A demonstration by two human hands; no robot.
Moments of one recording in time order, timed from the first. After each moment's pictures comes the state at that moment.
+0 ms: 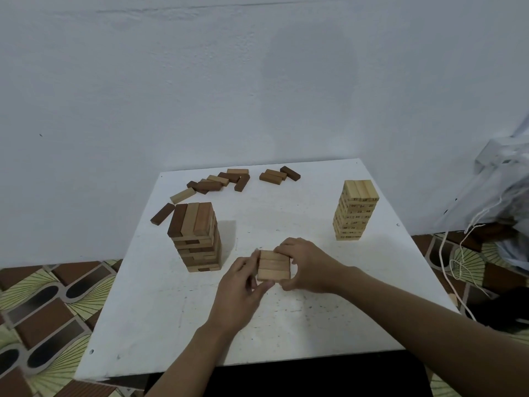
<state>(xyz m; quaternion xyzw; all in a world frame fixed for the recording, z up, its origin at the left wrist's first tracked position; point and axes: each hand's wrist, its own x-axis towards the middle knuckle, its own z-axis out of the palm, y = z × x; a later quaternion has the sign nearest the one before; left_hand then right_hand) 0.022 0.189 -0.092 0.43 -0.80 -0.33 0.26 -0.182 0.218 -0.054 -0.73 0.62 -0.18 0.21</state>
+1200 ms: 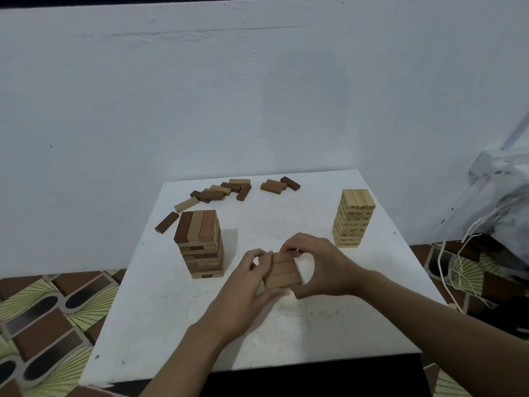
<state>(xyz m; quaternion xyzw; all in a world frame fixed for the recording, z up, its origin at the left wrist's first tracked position) 0.030 0.202 -0.024 0.34 -0.88 -0.29 0.17 -0.192 0.244 -0.009 -0.74 0.57 -0.30 0.21</state>
